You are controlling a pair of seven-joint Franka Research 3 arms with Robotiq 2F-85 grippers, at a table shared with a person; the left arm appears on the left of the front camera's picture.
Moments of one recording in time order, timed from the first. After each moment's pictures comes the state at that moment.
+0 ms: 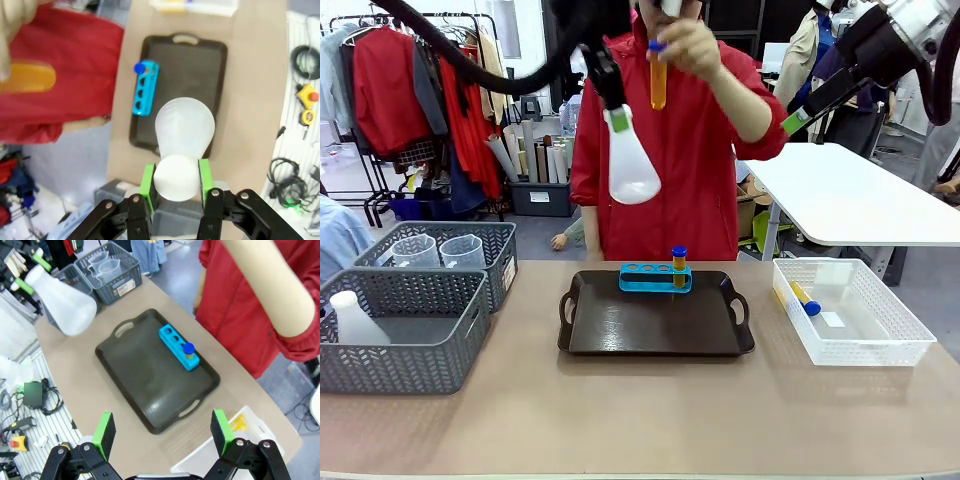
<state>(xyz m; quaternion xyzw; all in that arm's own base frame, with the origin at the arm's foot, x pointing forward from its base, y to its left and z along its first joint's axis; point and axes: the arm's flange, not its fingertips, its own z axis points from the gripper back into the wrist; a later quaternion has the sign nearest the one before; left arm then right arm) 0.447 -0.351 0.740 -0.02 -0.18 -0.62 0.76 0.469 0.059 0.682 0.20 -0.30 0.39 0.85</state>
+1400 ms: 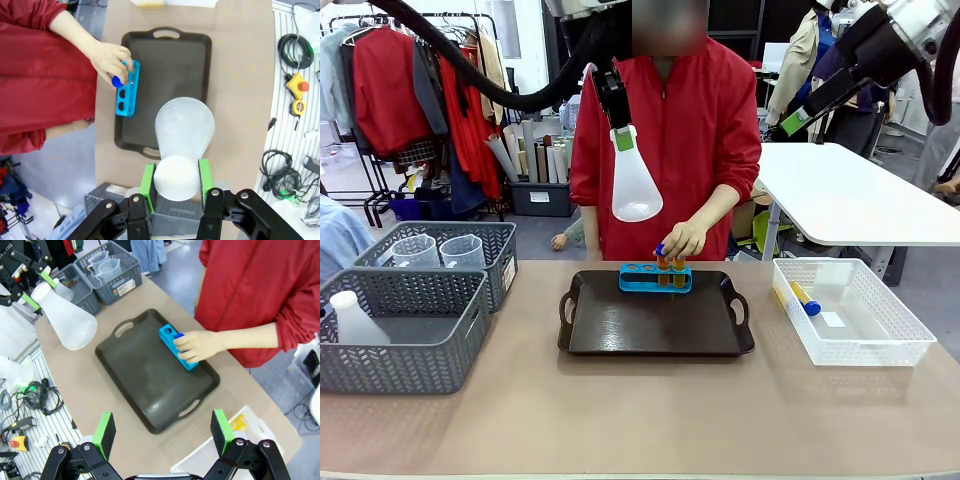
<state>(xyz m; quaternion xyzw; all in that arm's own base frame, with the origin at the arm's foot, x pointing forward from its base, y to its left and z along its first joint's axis) 0.454 -0.355 0.723 -0.04 -0.15 -0.64 0.76 0.469 0.059 0.682 0.20 -0.30 0.39 0.85</state>
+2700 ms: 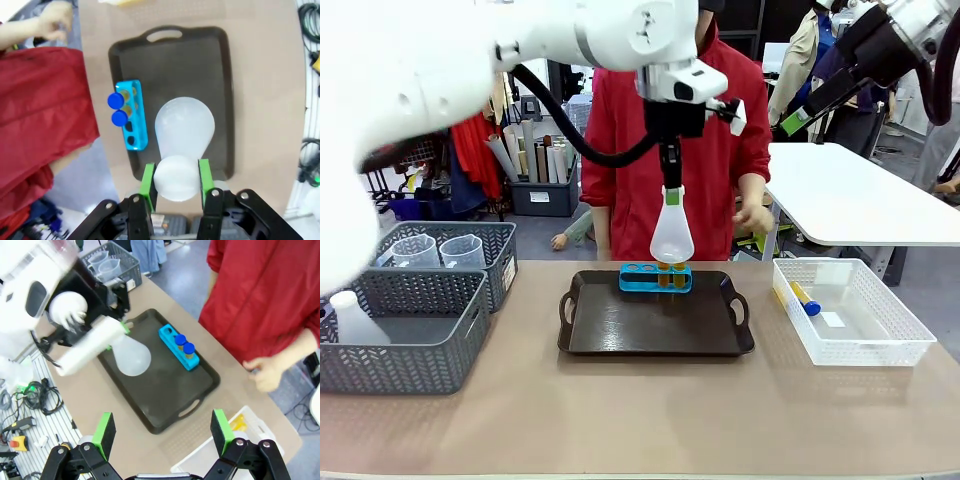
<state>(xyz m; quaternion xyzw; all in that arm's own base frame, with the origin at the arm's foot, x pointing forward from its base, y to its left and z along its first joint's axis) 0.524 -0.467 0.610 0.02 -0.09 -0.72 0.69 0.469 0.059 0.682 0.20 -0.30 0.39 0.85</state>
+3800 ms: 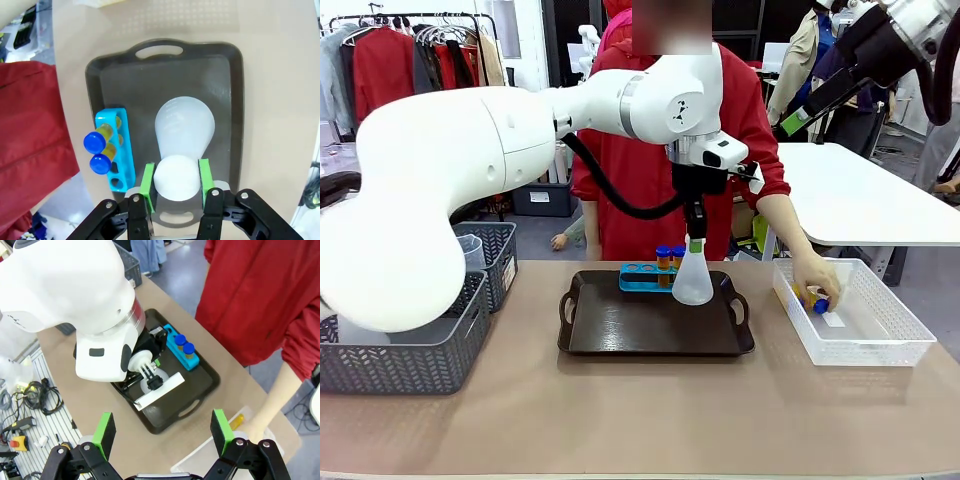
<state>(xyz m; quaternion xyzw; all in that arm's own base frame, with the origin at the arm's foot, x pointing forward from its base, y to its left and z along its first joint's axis) 0.553 -0.512 0.511 -0.01 -0.06 -0.71 0.70 0.469 0.059 0.682 0.20 -0.30 0.39 0.85</state>
